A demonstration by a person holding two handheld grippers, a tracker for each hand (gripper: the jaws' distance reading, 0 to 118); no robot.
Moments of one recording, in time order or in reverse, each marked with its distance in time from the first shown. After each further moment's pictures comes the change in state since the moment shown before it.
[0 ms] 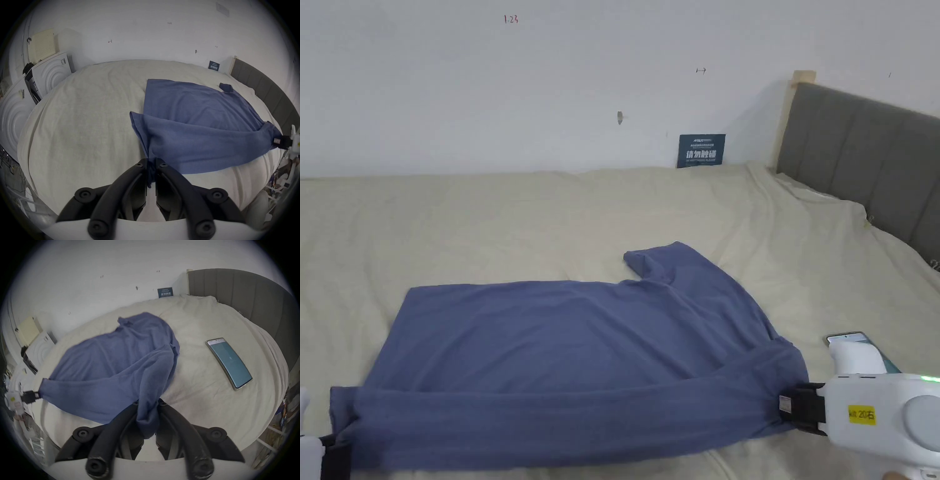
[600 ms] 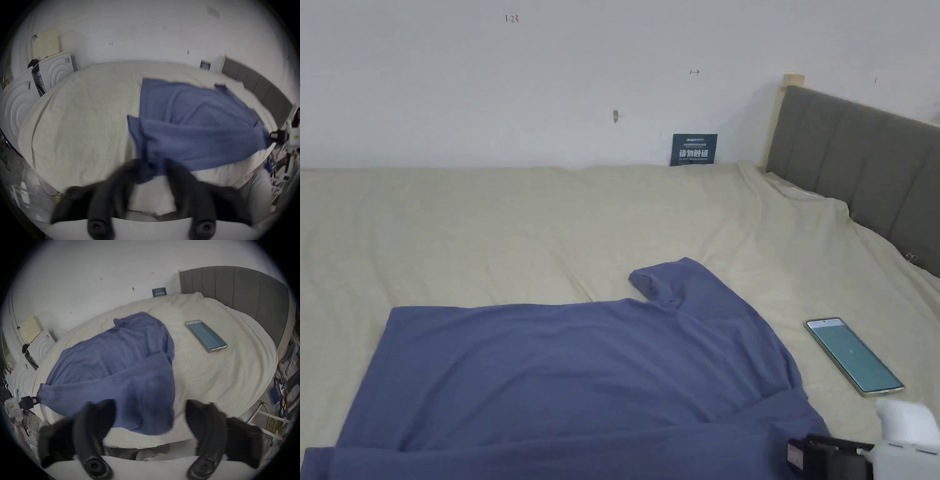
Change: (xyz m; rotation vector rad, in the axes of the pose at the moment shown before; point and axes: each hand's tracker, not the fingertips) left arm -0.007 -0.110 0.068 0.121 -0.068 0.034; right arm 0.017 -0.090 0.068 0.027 -0.034 -0.007
